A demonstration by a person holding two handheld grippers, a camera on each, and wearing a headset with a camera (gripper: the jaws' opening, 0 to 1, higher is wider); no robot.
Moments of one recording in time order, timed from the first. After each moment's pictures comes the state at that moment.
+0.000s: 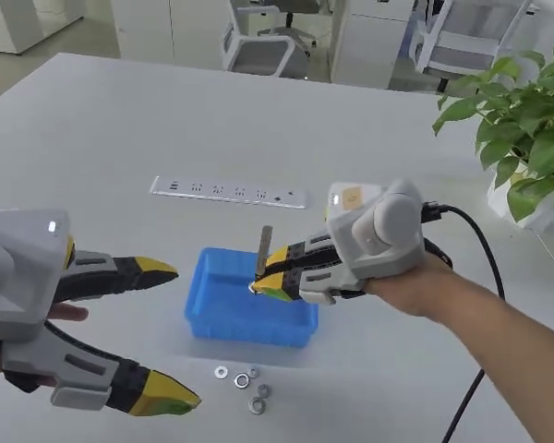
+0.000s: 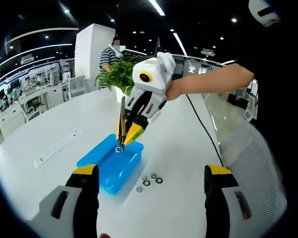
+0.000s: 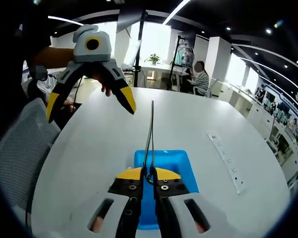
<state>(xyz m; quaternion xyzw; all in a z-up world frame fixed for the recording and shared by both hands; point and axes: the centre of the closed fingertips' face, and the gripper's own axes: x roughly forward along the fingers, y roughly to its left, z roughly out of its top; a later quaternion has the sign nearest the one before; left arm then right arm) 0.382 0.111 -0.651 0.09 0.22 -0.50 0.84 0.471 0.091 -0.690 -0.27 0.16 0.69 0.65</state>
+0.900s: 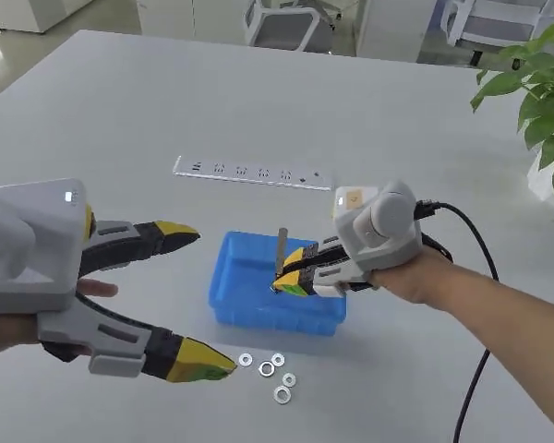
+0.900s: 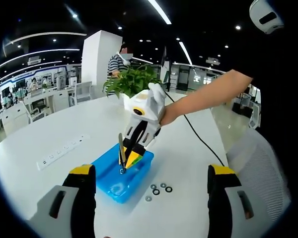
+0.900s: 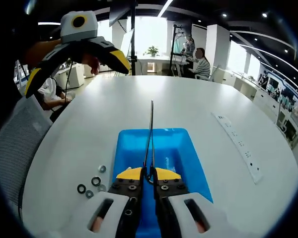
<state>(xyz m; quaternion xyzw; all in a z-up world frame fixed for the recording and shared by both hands) 0.411 0.112 -0.649 0.06 0.19 -0.48 0.85 0.499 0.097 -0.752 -0.25 0.21 0.69 0.64</state>
